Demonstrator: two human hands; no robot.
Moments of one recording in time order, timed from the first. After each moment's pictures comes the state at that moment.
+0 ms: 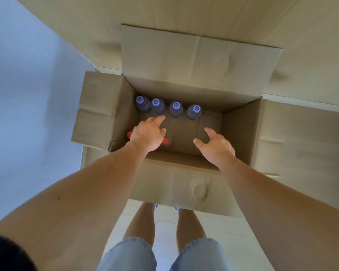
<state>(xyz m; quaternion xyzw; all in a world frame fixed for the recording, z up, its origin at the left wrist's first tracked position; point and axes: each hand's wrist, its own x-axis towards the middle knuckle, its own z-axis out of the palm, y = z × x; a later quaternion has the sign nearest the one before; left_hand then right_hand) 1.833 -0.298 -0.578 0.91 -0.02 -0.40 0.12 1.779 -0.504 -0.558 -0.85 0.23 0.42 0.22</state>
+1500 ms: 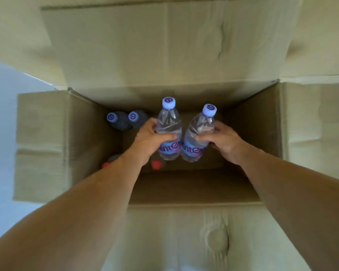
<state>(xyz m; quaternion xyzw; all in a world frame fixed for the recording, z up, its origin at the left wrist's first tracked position) 1.870 -0.334 -0.720 0.73 0.18 -0.39 0.53 1.812 -0.553 -0.713 -0.61 0.37 0.27 0.65</state>
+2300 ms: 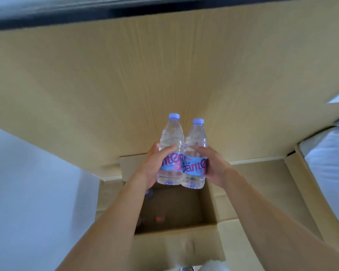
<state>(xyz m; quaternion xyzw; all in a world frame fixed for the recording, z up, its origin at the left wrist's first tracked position) 1.893 -0.409 -0.207 0.63 0.09 -0.38 0.67 1.835 -0.596 -0.254 -0.47 0.27 0.13 0.83</state>
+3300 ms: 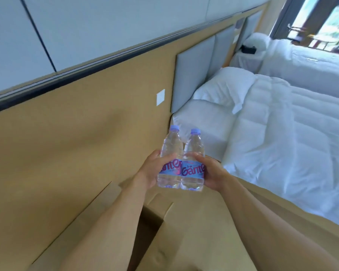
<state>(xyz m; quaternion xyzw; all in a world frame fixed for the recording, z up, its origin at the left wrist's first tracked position) 1.749 -0.548 -0.110 0.55 -0.27 -0.61 0.50 1.551 -0.625 -0.138 -0.37 0.43 -0.29 0.77</state>
